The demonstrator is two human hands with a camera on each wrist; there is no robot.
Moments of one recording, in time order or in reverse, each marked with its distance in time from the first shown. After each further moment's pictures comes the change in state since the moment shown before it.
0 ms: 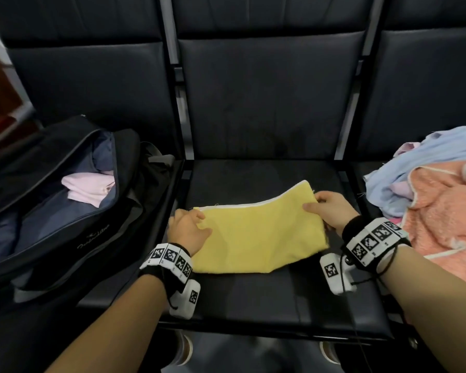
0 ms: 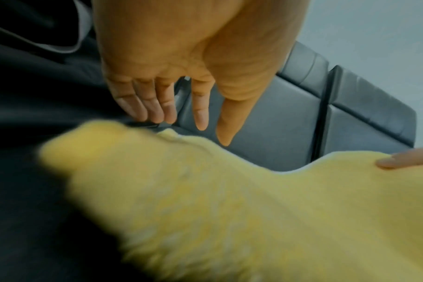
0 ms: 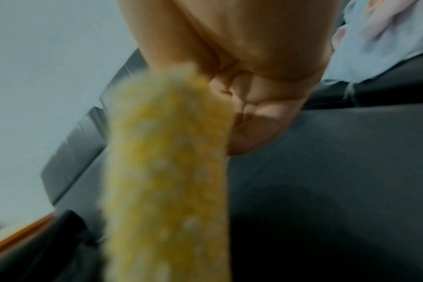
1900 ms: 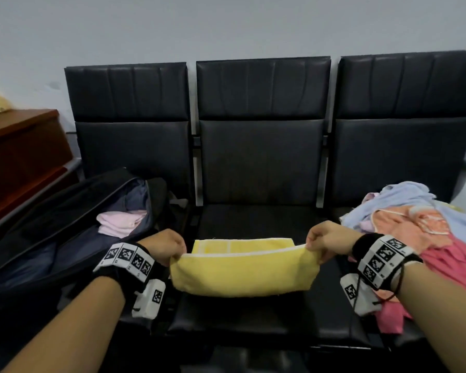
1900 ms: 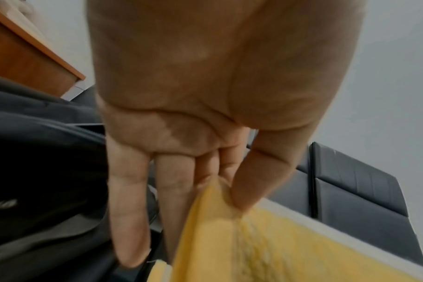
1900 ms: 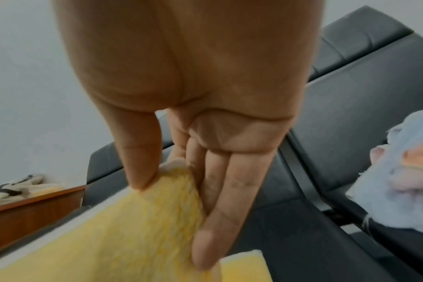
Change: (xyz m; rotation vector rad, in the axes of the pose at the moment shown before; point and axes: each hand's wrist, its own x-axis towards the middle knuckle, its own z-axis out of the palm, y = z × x) left_hand -0.056 -0.006 -0.155 -0.100 -0.406 0.092; right_hand -0.108 -0.058 -0.055 -0.292 -0.326 -0.126
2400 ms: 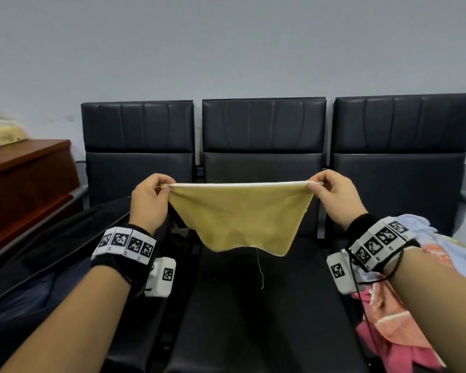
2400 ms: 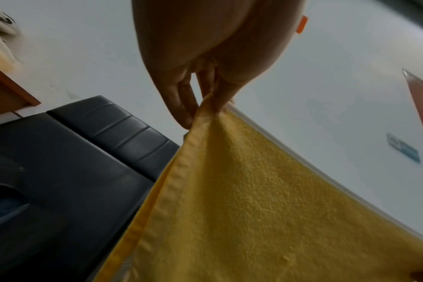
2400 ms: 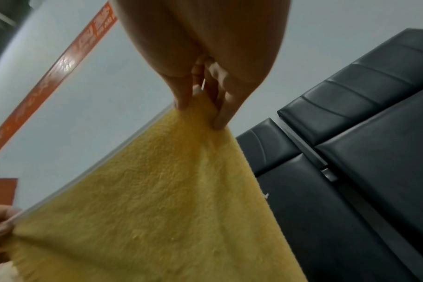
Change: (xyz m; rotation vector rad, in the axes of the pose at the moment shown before) left_hand -0.020 0.089 -0.094 -0.287 0.999 0.564; right_hand -0.007 -0.109 -0.075 0.032 0.790 -0.593
